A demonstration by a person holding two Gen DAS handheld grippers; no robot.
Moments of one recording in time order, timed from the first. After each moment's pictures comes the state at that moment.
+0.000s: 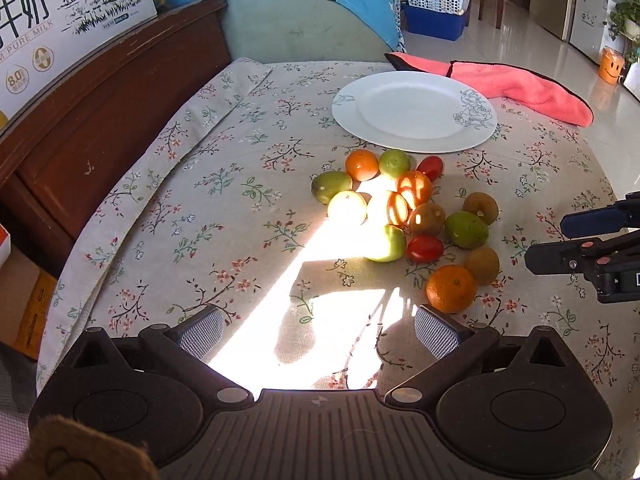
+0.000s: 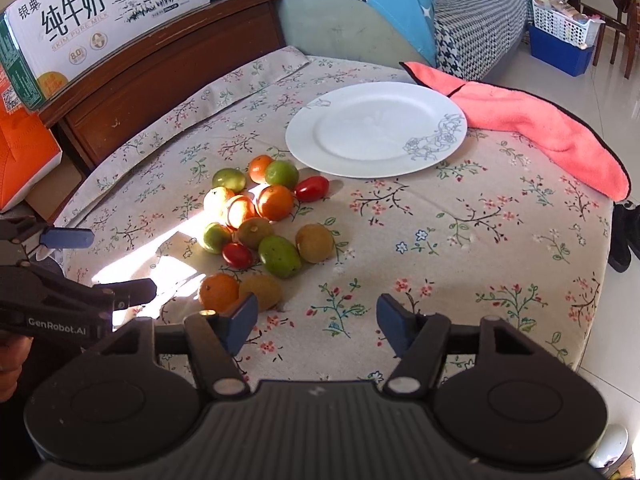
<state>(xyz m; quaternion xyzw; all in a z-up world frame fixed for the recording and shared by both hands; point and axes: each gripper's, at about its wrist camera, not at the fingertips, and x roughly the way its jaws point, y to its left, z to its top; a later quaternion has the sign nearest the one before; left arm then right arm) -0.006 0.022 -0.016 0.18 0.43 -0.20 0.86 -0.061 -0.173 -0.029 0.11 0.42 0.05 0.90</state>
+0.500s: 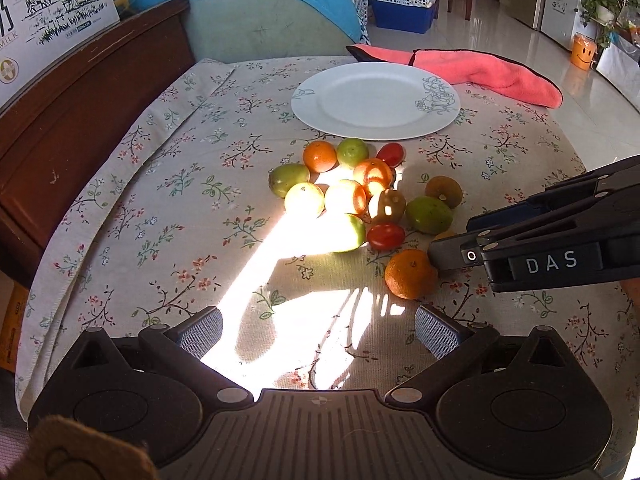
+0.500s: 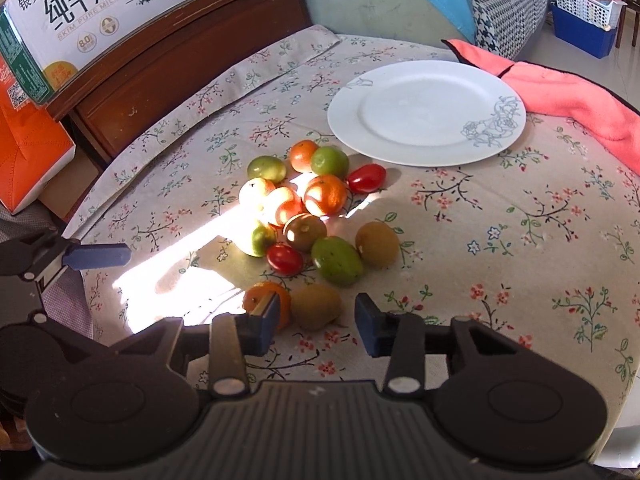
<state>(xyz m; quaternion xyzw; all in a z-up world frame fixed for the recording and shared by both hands) -0.013 0.012 -0.024 0.18 0.43 -0.24 0.85 -0.033 -0.144 -0.041 0.13 0.44 0.08 0.89</state>
